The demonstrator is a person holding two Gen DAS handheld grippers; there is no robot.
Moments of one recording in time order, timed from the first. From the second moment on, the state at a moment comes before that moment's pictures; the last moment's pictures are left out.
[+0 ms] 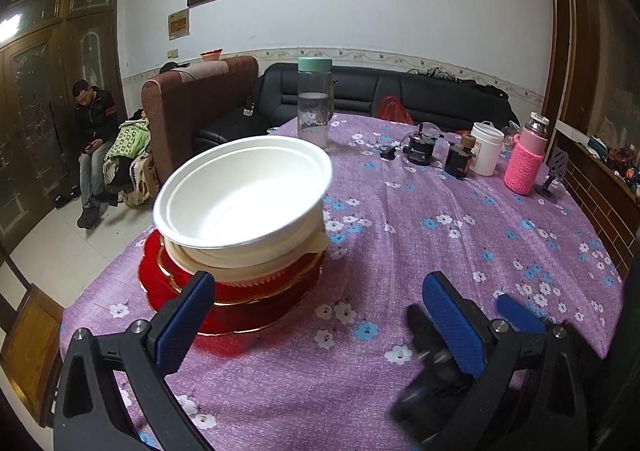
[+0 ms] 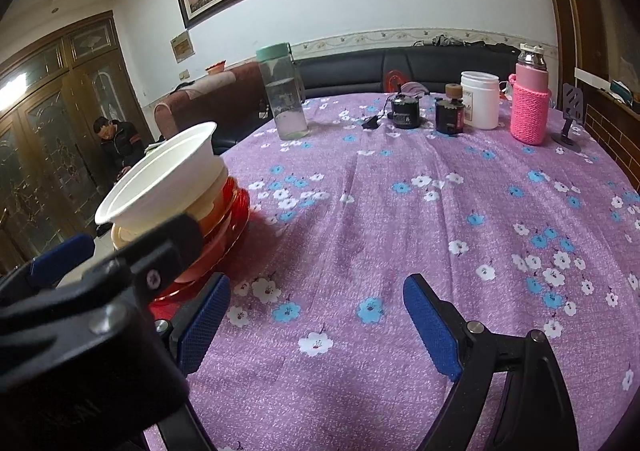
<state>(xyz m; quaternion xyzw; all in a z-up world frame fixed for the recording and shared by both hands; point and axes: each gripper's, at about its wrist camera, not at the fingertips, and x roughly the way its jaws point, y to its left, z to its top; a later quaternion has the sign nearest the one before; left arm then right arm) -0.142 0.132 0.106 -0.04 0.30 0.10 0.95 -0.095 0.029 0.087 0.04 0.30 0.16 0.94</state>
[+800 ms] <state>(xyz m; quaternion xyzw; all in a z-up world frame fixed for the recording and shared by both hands) -0.187 0.239 0.122 -0.15 0.23 0.16 0.95 -0.009 0.119 0.124 -0.03 0.33 0.17 0.93</state>
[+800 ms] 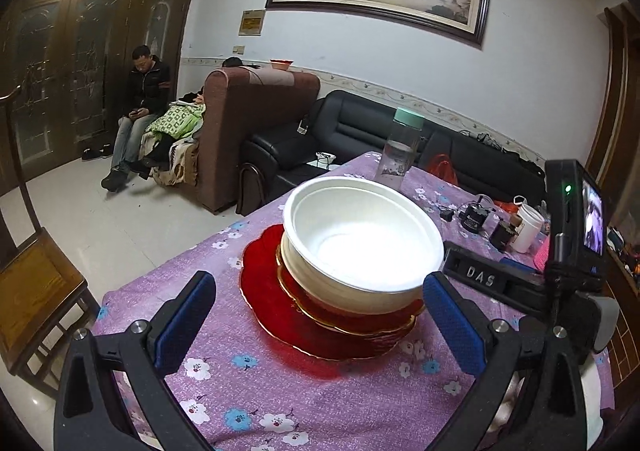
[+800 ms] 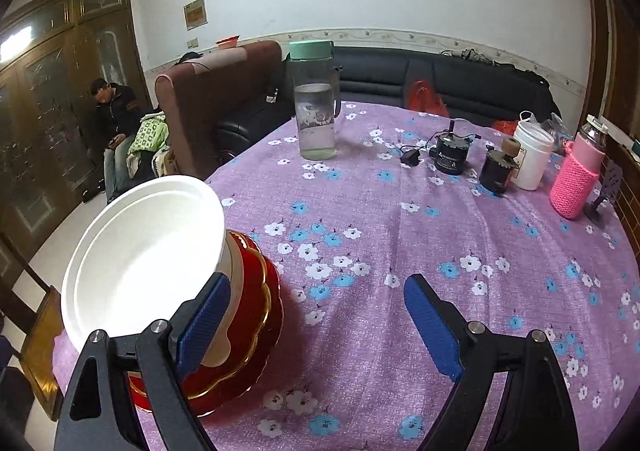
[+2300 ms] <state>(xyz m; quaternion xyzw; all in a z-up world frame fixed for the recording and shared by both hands) -0.153 0.214 0.091 -0.11 0.32 0.17 0.93 -0.100 0.122 0.075 -0.06 0.34 0.22 0.91</state>
